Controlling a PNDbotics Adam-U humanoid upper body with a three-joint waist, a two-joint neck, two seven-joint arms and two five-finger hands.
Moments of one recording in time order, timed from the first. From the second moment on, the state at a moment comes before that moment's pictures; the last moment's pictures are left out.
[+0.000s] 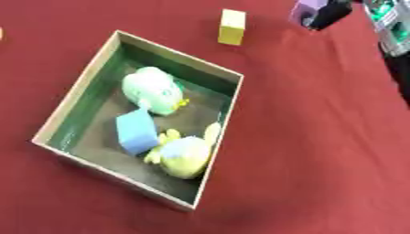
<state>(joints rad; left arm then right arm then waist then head) -0.31 0.54 0.13 -1.98 0.00 -0.15 0.16 -0.93 -0.86 0.18 -1.31 0.66 0.24 0.67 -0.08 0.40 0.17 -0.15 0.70</state>
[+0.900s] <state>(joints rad) -0.31 0.54 0.12 -1.98 -0.01 -0.15 0.16 -0.96 -0.91 0.44 -1.84 0.40 0.27 0.88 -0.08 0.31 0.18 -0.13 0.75</state>
